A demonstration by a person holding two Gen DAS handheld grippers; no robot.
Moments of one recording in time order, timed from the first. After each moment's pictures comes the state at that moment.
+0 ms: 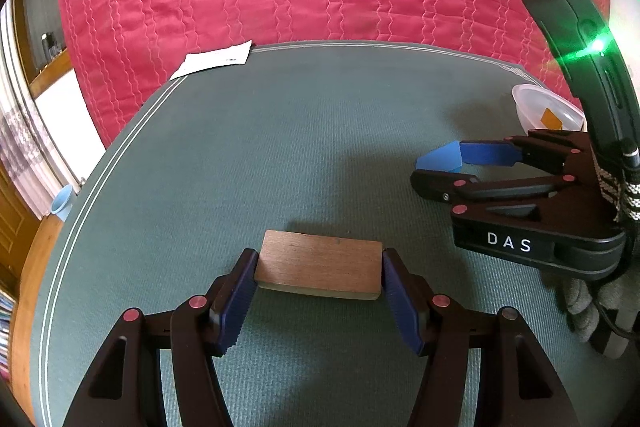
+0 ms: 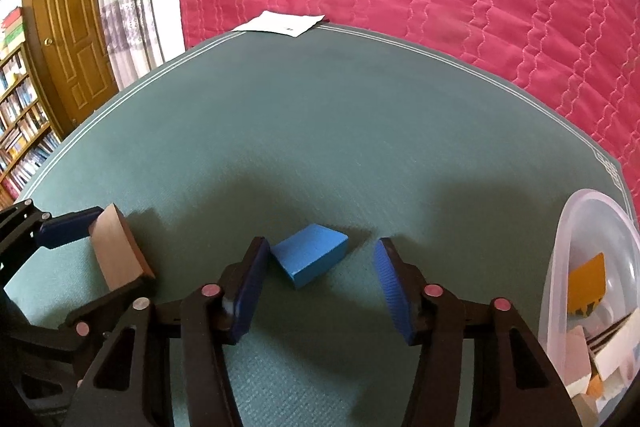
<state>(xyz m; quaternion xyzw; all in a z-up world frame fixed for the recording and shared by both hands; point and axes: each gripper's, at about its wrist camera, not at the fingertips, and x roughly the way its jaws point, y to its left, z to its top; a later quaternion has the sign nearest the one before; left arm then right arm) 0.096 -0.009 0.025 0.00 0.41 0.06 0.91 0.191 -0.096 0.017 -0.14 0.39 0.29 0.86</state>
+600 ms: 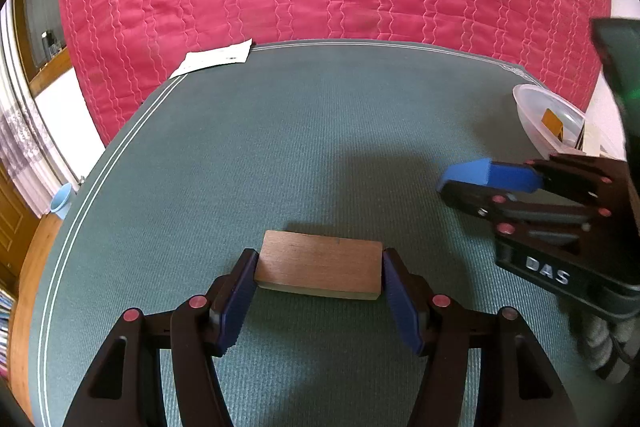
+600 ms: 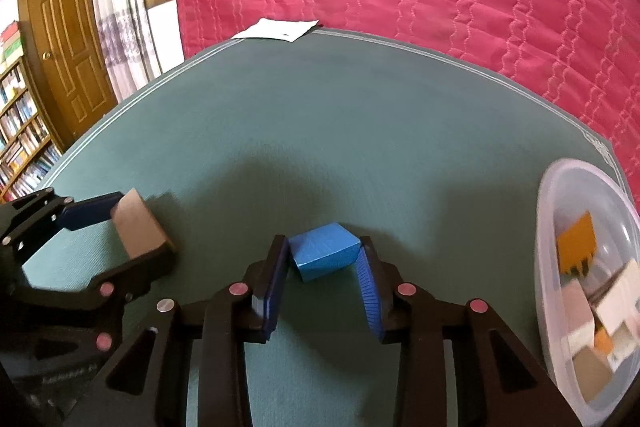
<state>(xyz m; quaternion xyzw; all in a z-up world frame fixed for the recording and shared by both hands) 0.097 -0.008 0.024 0.00 0.41 0.06 0.91 0.164 -0.117 0.020 -0.12 0.38 0.28 0.87</state>
